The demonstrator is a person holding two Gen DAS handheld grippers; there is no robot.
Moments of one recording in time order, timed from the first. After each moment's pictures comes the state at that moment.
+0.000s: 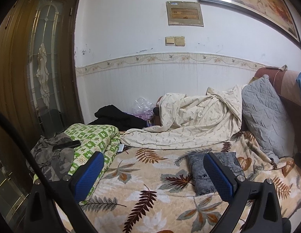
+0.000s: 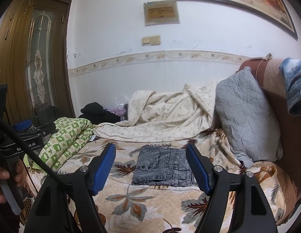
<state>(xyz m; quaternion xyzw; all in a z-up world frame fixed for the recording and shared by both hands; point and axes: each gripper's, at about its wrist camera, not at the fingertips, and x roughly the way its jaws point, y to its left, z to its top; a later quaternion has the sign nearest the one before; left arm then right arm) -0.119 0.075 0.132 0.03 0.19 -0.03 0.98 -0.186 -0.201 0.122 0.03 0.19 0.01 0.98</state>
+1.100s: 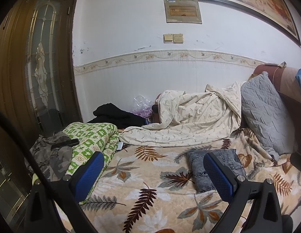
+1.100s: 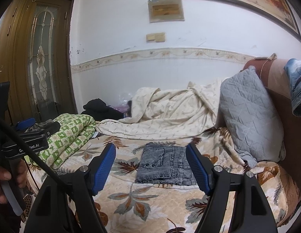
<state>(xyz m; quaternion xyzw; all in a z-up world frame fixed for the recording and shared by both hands) -0.118 0.074 0.125 0.03 0.20 -0.04 0.98 -0.179 -0.191 0.114 0.02 0.20 0.02 0.98</state>
